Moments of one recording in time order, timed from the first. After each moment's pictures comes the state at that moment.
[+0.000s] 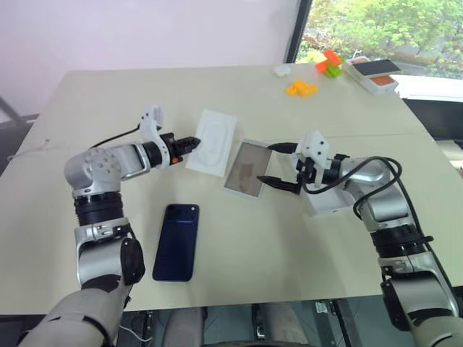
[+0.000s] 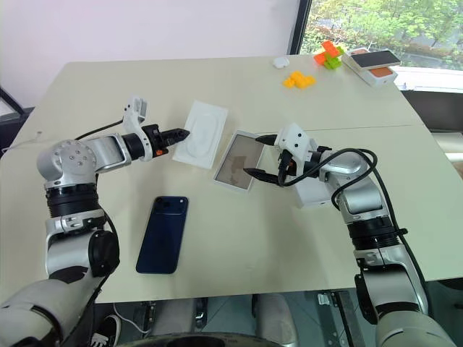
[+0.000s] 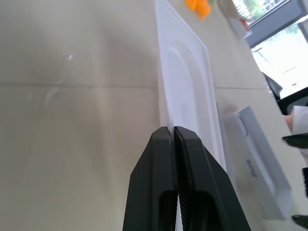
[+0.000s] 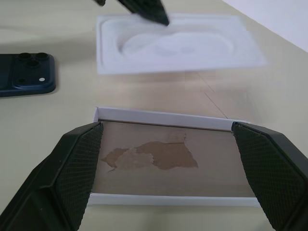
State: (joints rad) left arm -0.87 0.31 0.41 0.24 -0.62 1.28 -0.38; right arm -0.58 -0.56 0.09 0.15 0.24 0.16 1.05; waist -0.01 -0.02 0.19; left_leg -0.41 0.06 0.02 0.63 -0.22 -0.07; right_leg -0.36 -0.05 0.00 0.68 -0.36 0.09
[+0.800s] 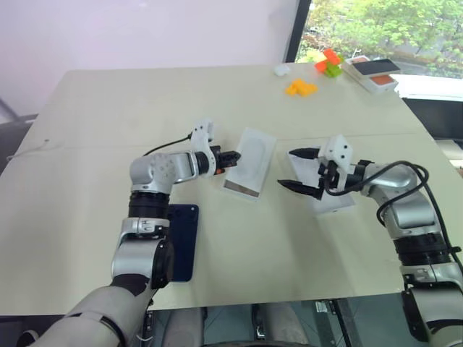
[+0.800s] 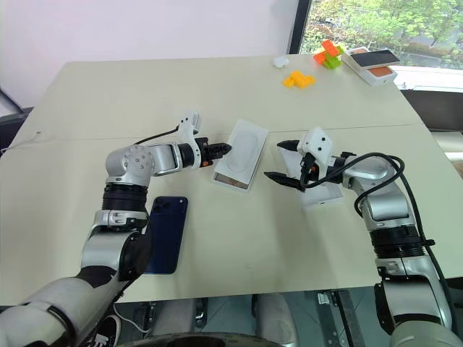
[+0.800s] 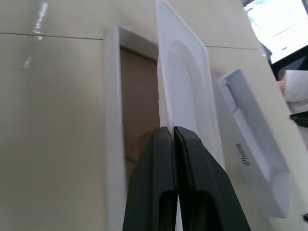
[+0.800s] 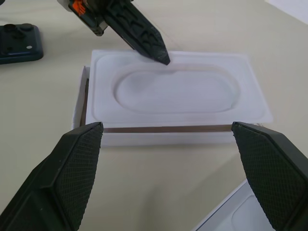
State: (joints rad) left arm -0.90 0.12 0.19 0.39 -0.53 1.12 -0.32; right arm -0.51 -0.67 0.02 0.14 0.27 0.19 1.07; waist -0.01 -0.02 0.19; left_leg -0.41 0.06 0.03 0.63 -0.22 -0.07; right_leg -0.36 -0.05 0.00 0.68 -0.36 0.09
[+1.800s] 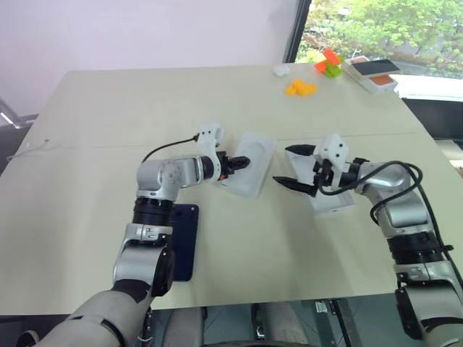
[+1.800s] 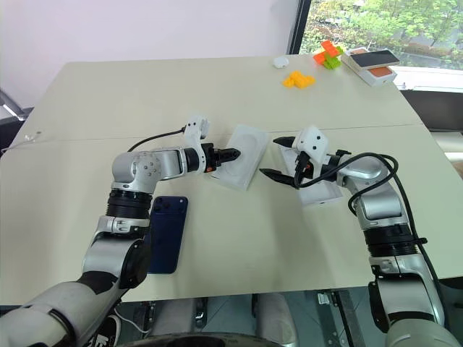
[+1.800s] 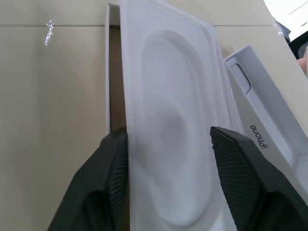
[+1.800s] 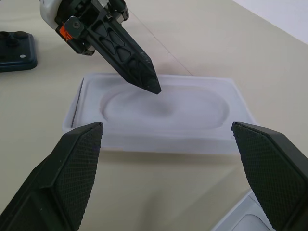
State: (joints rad) left arm -0.85 0.10 0.11 0.29 -0.49 1.12 -0.32; right arm -0.52 -0.63 0.03 0.14 0.25 0.16 1.04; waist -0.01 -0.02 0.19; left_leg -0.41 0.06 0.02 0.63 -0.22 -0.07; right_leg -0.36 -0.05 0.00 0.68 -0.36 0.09
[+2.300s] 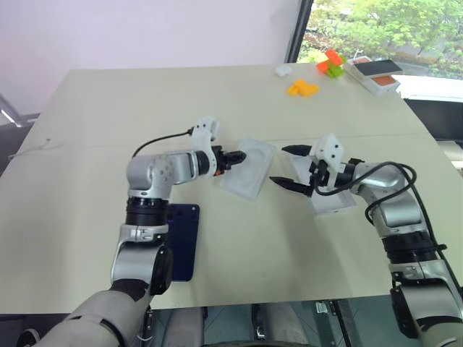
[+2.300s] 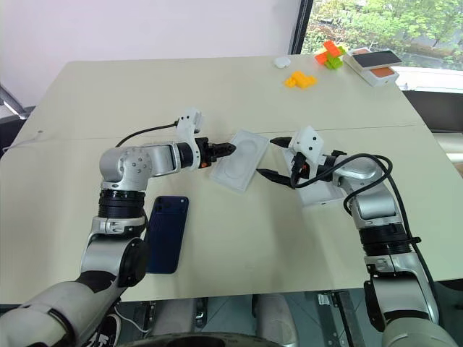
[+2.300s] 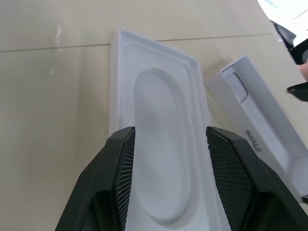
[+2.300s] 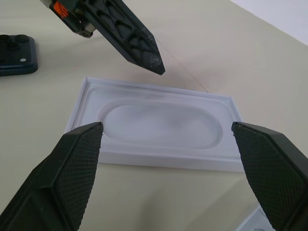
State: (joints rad) left arm -0.85 0.11 0.16 0.15 -0.52 1.23 -0.28; right arm -0.53 -0.61 0.04 0.16 0.24 0.14 1.04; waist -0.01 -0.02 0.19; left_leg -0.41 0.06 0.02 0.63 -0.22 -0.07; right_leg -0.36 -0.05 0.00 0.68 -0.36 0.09
